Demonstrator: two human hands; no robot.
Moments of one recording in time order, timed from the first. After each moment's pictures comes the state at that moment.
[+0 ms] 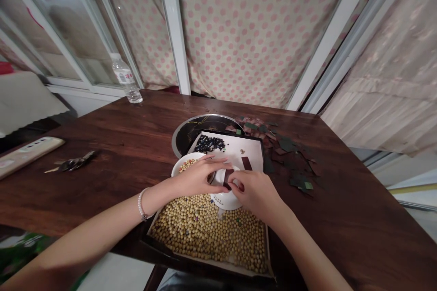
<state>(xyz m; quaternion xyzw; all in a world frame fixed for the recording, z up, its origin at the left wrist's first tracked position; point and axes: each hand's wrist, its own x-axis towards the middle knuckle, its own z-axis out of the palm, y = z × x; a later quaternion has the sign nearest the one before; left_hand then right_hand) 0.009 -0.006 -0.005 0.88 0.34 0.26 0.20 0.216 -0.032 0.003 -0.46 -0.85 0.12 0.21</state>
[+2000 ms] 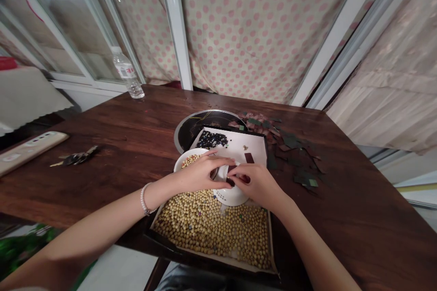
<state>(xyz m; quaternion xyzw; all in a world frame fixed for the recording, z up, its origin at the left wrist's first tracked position) 0.012 -0.007 -0.006 0.89 0.33 0.25 0.21 0.213 -0.020 -0.005 -0.39 -0.85 0.24 0.27</state>
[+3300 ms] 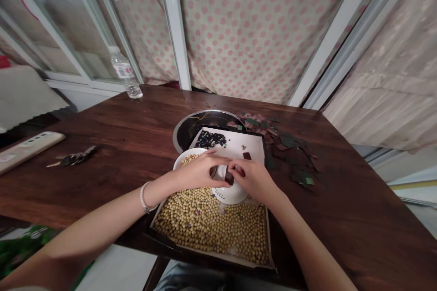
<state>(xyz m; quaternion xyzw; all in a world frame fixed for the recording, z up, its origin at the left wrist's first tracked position) 0.011 -0.003 -0.004 0.89 0.32 0.23 0.22 0.211 -0.014 -0.009 -0.45 -0.83 0.21 0.24</state>
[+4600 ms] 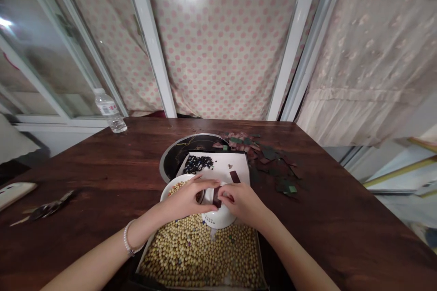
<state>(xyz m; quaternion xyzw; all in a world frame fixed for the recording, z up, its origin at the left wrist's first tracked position) 0.003 0.000 -0.004 0.89 0.34 0.22 0.21 0.206 -0.020 -0.010 -0.44 -0.83 0.21 0.28</state>
